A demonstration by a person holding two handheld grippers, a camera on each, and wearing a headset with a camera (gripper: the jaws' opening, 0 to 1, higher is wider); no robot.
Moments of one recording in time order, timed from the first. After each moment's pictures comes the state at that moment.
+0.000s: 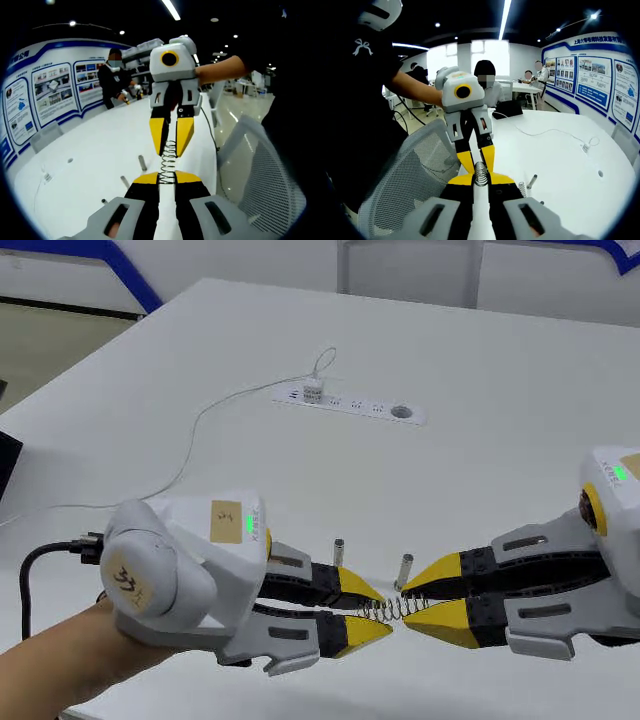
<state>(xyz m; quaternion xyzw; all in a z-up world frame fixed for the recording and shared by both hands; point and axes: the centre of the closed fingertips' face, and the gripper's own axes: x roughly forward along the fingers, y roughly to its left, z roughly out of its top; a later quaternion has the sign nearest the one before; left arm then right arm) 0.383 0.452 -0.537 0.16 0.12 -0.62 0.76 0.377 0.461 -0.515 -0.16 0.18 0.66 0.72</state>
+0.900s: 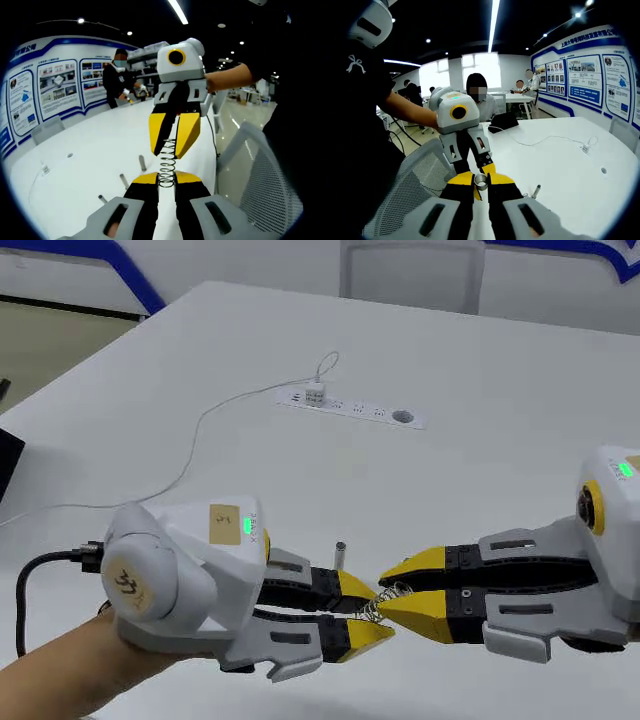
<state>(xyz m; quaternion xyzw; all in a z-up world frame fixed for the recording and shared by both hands) 0.382 0.457 -0.538 0.12 0.13 -0.61 0.77 0.377 0.483 -0.497 -0.09 0.15 0.64 0.75</state>
